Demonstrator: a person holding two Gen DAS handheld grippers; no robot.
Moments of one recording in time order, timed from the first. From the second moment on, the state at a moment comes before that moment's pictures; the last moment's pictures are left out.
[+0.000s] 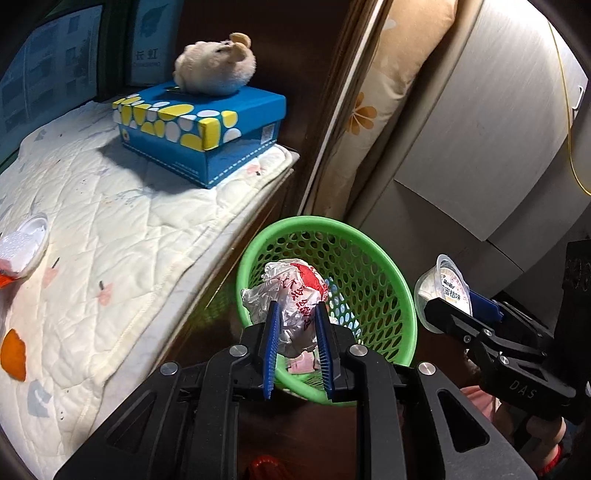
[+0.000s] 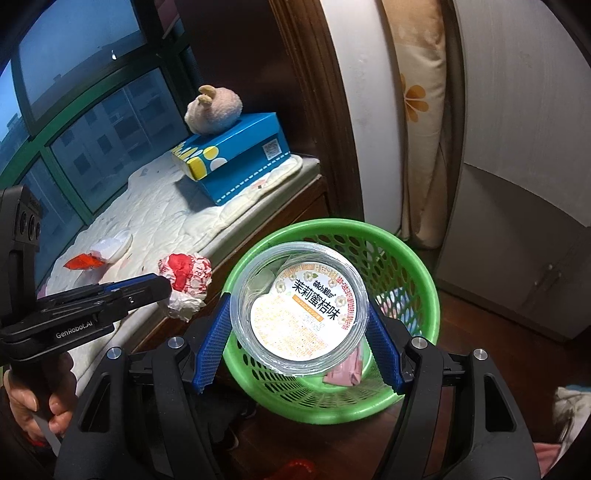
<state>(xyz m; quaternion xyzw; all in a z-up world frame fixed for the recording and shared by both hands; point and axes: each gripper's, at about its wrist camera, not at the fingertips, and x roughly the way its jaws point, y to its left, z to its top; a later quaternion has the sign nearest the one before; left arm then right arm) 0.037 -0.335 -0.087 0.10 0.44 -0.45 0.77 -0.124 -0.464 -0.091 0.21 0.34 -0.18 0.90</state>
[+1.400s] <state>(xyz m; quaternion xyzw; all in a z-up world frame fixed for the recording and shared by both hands) 0.079 -0.145 -0.066 0.00 0.44 -0.30 0.85 -0.068 -0.475 -0.160 0.24 0.42 -0.19 0.85</state>
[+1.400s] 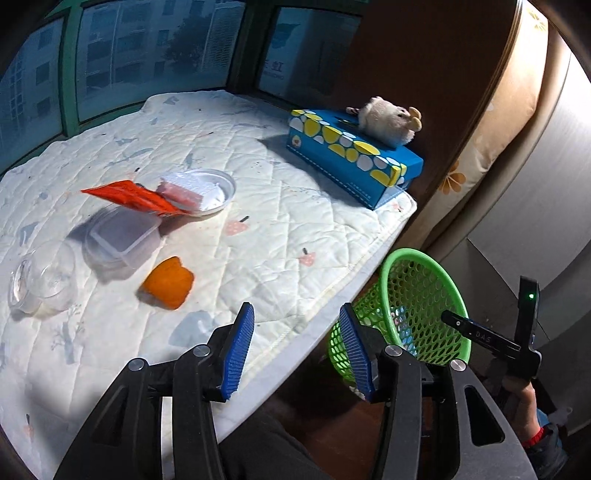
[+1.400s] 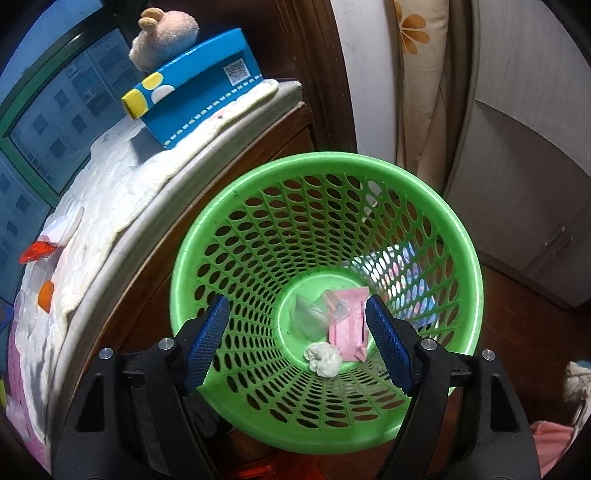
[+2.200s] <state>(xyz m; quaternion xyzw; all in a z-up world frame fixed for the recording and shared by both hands) 0.108 0.010 -0.067 -0.09 0.43 -0.17 0.88 0.022 -0.331 -0.074 0.15 0.38 0.00 0.91</state>
